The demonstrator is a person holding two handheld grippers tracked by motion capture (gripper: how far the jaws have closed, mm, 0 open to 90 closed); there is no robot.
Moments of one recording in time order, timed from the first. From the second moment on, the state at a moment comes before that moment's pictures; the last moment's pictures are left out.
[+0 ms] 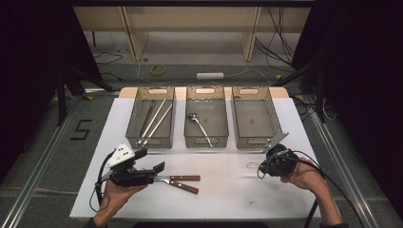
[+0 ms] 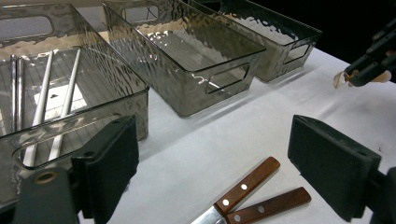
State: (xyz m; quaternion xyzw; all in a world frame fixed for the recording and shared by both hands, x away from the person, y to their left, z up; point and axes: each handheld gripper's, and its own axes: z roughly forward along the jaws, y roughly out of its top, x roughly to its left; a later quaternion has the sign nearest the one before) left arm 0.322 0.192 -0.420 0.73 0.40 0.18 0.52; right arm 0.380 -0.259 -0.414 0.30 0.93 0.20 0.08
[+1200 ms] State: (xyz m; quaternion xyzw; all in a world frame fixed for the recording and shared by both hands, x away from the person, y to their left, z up) left arm 0.322 0.193 -0.420 0.73 0.40 0.18 0.52; right arm 0.467 -0.163 -0.353 0.35 0.87 0.32 0.12
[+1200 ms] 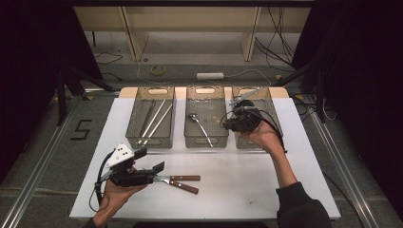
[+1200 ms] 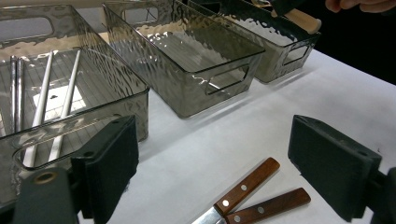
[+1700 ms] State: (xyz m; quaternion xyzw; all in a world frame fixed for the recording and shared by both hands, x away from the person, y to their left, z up) left arm 0.322 0.193 -0.420 0.73 0.40 0.18 0.52; right arm 0.487 -0.140 -0.347 0.36 0.86 0.35 0.12
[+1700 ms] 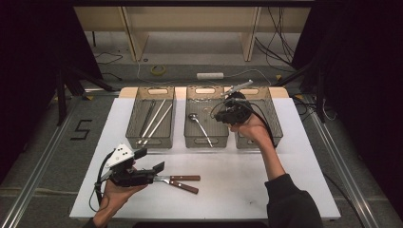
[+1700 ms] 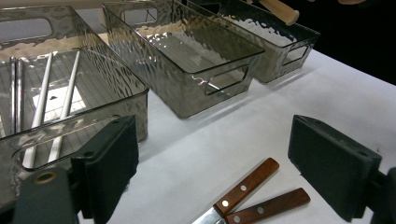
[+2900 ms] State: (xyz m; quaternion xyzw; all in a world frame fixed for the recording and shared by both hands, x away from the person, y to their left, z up) left arm 0.321 0.193 -0.420 0.73 0.40 0.17 0.52; right arm 0.532 -0.095 -0.383 0.41 0.84 0.34 0.12
